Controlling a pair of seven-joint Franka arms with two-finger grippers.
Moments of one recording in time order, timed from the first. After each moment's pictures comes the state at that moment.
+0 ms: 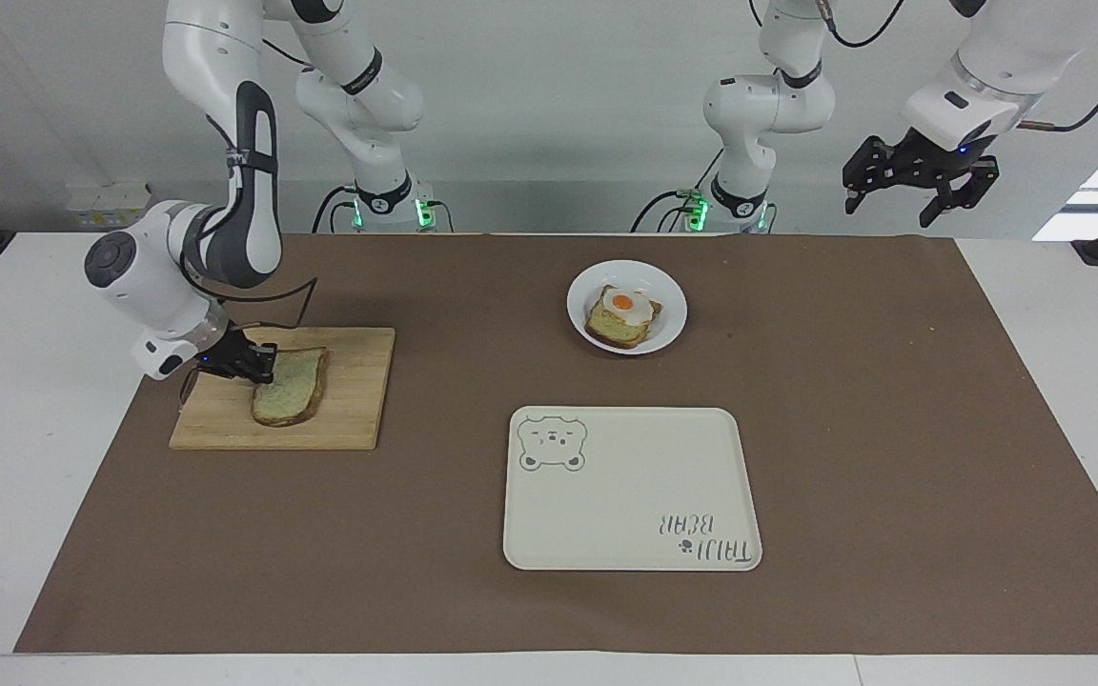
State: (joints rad) left arm -0.07 -0.02 -0.03 -1.45 -0.02 1.33 0.18; right arm -0.23 0.23 -0.03 -2.06 0.10 2.14 -0.39
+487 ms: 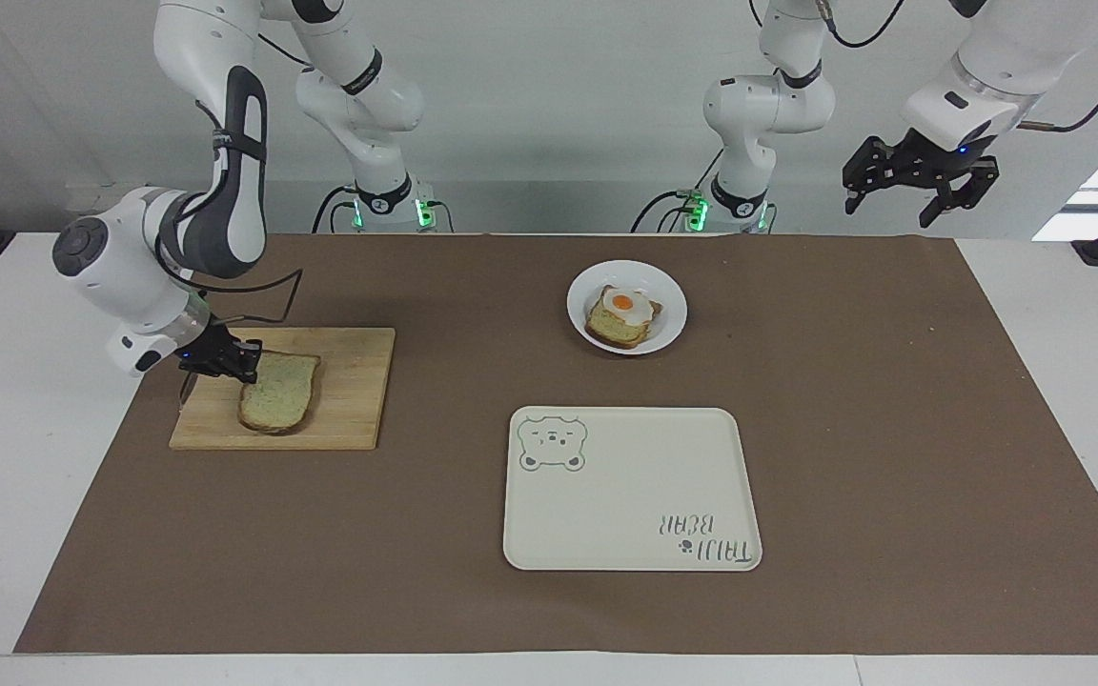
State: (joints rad) left arm -0.07 -0.02 -0.03 -1.45 -0.02 1.33 0.18; right arm -0.23 0.22 -0.02 -1.92 0.10 2.00 -0.39
